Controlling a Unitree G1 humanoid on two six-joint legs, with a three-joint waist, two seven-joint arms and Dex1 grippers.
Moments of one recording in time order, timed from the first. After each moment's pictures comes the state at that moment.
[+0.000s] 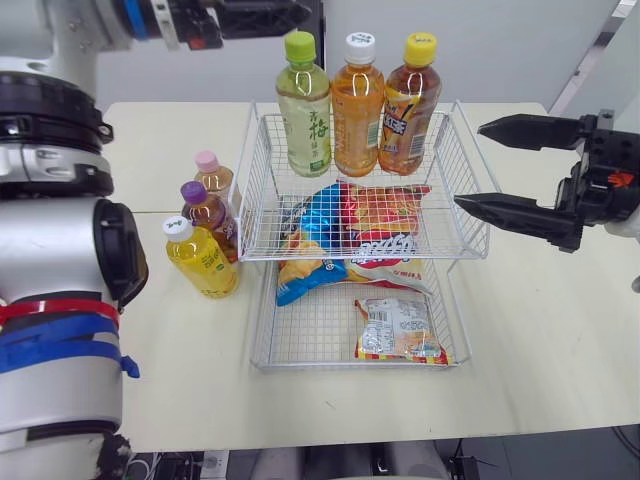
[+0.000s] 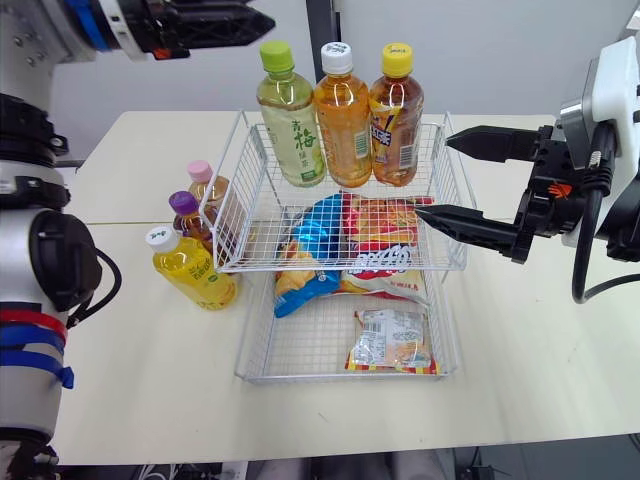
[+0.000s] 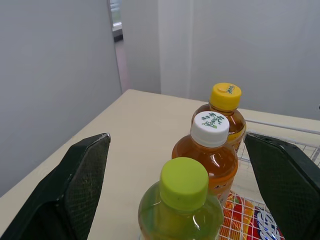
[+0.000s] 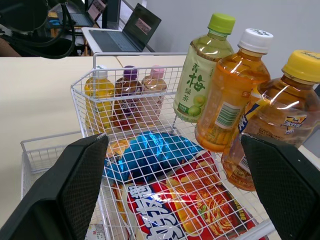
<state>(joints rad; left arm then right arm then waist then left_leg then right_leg) -1.65 0.71 0.01 0.81 -0.28 0.66 -1.33 -0.66 -1.09 -0.35 -0.53 1.09 0.92 0.76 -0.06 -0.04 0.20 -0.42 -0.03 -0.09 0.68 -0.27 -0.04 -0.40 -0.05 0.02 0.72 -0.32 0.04</state>
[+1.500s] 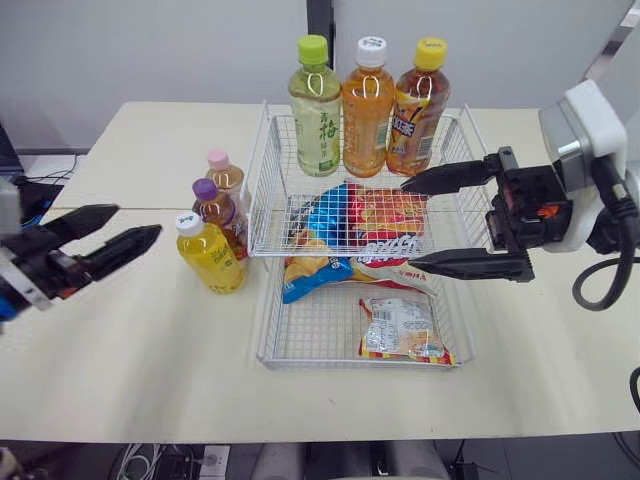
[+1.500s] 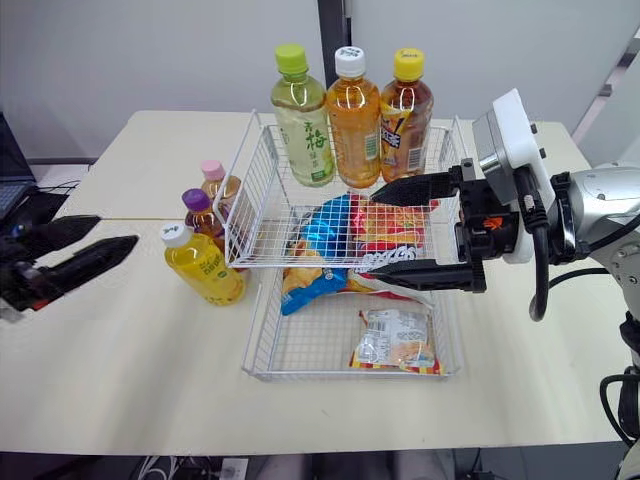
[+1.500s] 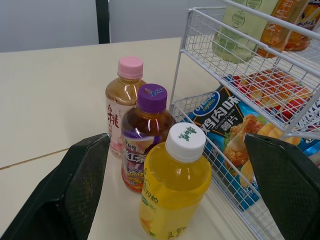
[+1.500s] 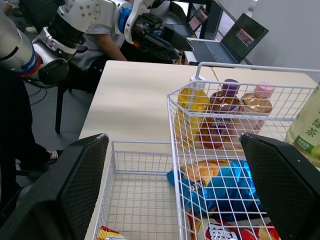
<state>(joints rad) -0.18 0.75 0.87 -0.52 -0.68 1.10 -0.87 -0.80 -0.95 -0.08 -0.45 1.00 0.84 1.05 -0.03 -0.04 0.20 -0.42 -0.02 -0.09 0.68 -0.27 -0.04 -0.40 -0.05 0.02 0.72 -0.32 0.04</state>
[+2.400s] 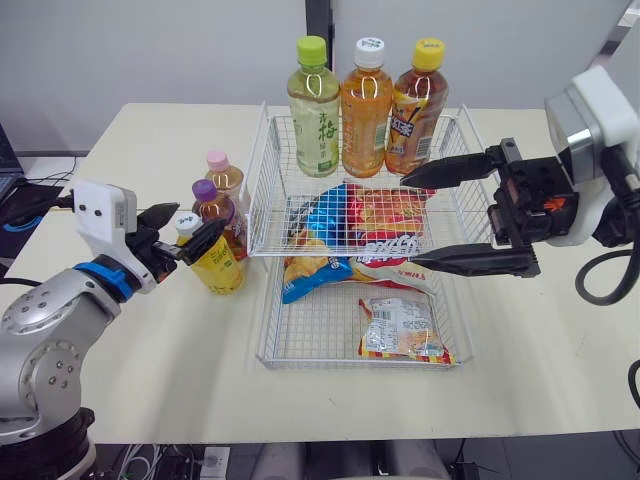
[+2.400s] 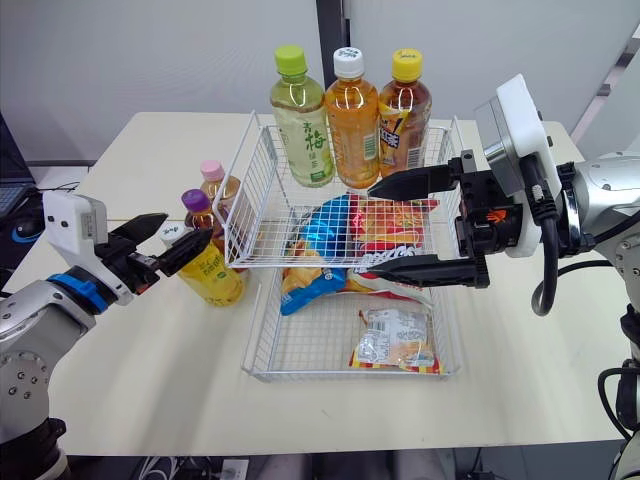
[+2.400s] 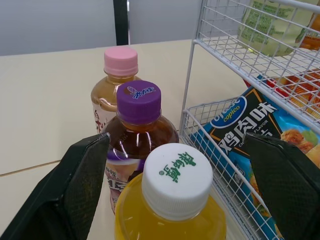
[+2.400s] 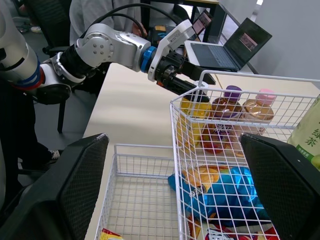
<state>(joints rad) -0.21 0.63 0.53 -0.52 -0.65 0.90 -0.49 -0.84 -0.95 -0.08 -0.44 1.00 0.86 1.06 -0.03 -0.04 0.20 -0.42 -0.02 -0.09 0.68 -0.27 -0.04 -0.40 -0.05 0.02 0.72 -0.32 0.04</state>
